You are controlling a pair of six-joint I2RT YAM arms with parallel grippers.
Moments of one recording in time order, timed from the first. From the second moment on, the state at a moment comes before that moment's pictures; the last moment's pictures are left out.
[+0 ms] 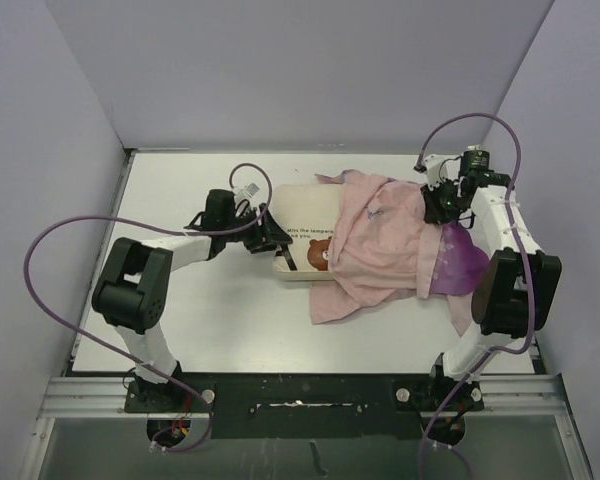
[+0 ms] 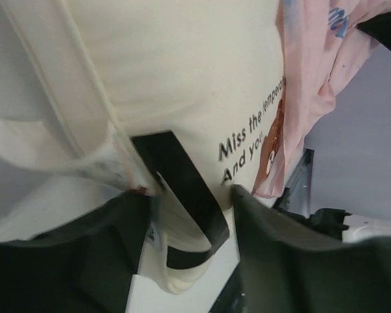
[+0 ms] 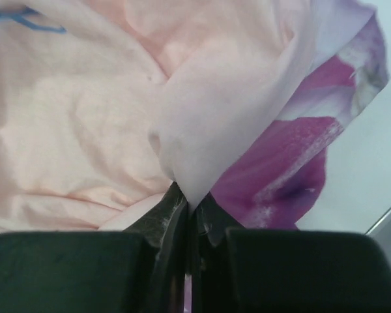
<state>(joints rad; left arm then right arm) -0.32 1.75 0.95 0.18 0.68 -0.76 -0.12 1.71 1.43 -0.80 -0.36 -0.67</state>
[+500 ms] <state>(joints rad) -0.27 1.80 0.89 0.30 0.81 -0.80 -0.03 1.95 2.00 -0.67 -0.07 -0.90</state>
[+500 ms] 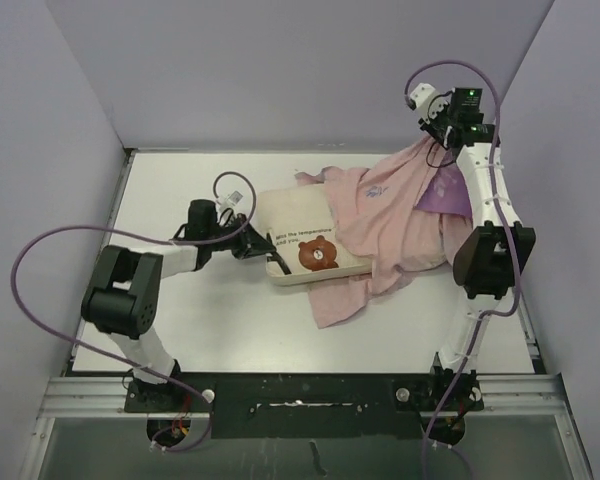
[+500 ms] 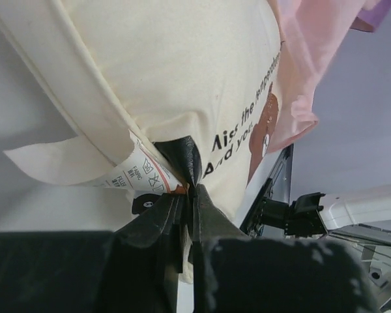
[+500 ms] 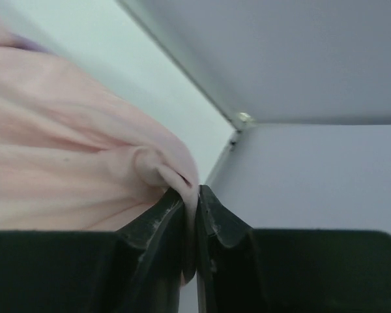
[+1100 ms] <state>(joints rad) -0.23 1.57 0.70 0.36 0.74 -0.91 0.09 1.63 1.70 -1.01 -0.86 -0.95</state>
